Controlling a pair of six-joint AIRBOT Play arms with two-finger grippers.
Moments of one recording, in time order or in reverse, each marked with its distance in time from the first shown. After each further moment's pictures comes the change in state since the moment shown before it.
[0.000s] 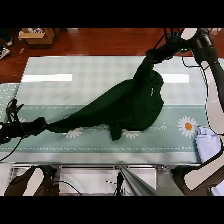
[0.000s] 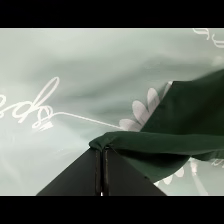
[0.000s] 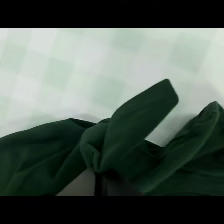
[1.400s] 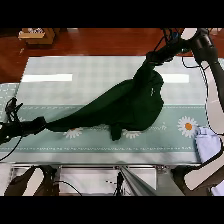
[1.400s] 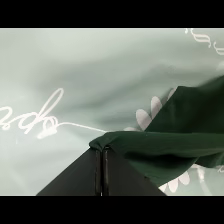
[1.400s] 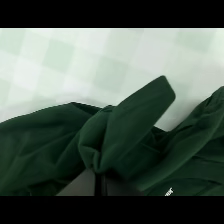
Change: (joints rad) left arm 0.000 -0.005 0.000 0.000 0.040 0.030; right arm 0.000 0.000 0.000 -0.004 0.055 0.010
